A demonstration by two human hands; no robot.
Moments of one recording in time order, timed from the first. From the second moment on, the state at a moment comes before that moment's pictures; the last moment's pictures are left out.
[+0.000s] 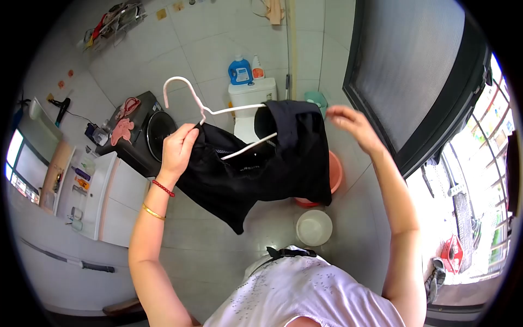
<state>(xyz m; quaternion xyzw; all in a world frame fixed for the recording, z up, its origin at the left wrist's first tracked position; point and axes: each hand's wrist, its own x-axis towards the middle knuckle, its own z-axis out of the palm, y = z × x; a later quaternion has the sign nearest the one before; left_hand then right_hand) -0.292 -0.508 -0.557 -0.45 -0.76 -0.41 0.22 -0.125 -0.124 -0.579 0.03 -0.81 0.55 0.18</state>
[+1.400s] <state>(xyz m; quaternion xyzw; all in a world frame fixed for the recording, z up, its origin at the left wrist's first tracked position) -0.284 -0.522 -0.551 -0.44 -0.71 -0.54 0.07 -0.098 -0.198 -0.508 0.11 -0.89 0.38 0.20</state>
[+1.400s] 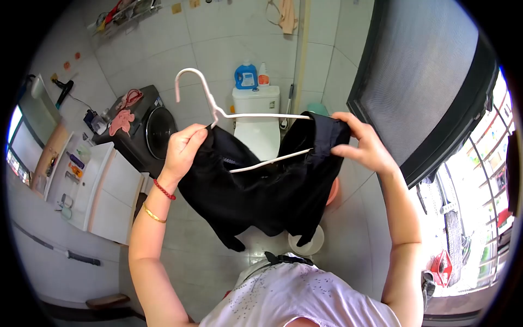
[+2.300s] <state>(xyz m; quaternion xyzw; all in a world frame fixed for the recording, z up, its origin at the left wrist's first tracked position) -0.340 -0.535 -0.648 -0.36 -0.72 -0.58 -0.12 -0.081 -0.155 -0.494 0.01 -0.66 0.66 0.35</state>
